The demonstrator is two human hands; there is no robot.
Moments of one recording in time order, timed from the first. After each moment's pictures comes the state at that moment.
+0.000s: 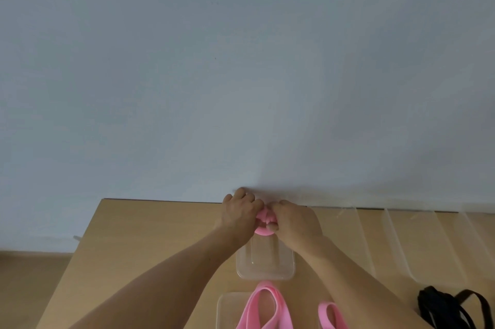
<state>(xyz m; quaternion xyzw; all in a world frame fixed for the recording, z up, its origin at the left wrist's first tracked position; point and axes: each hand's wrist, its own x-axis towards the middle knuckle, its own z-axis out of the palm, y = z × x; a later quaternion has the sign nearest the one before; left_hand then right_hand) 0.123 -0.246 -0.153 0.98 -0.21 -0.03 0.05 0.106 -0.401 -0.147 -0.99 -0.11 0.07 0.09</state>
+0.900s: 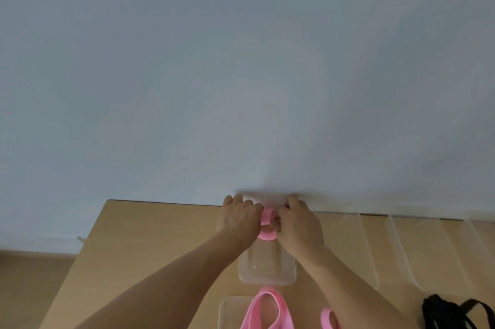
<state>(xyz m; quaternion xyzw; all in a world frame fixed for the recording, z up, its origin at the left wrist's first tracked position) 0.121 -0.245 -0.147 0.98 -0.17 -0.06 -0.04 0.099 -0.394 -0.155 -1.00 -0.05 -0.01 0.08</state>
